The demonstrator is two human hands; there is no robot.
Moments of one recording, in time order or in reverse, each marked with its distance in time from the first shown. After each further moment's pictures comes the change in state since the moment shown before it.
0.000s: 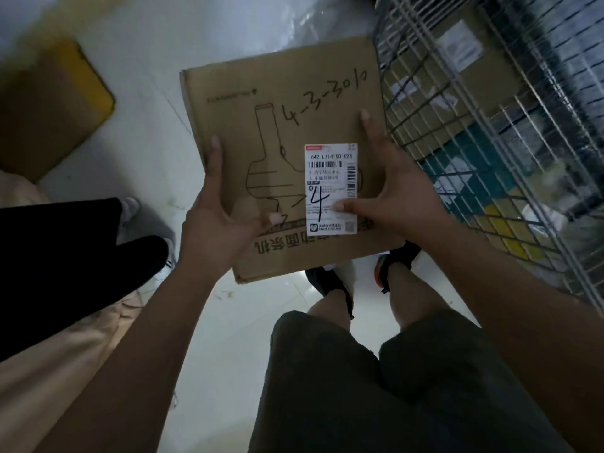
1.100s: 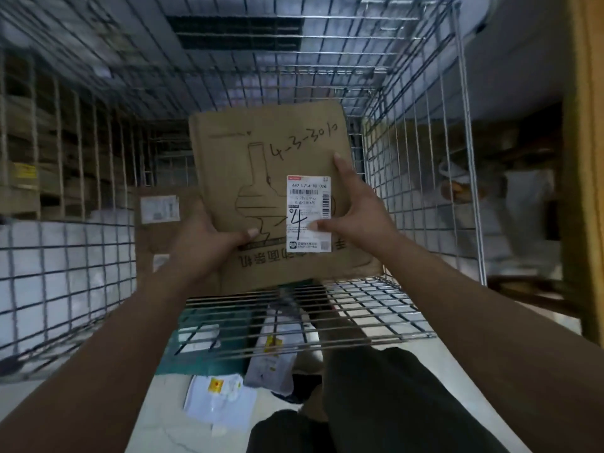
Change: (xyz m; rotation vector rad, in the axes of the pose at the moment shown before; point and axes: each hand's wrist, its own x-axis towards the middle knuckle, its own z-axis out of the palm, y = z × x) left_hand 0.095 0.388 0.381 0.390 -0.692 0.323; right_hand -0.117 0.326 -0.241 0.531 0.751 0.682
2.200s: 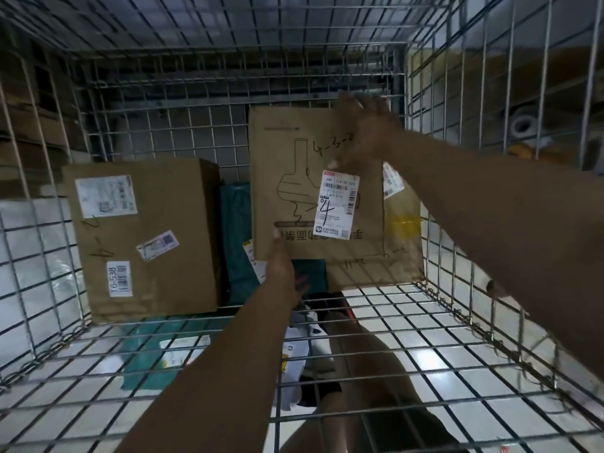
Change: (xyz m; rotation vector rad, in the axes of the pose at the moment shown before) left_hand 0.158 -0.127 0.214 -0.763 -0.028 -0.875; right_hand 0.276 0.113 0.071 -0.627 -0.281 0.056
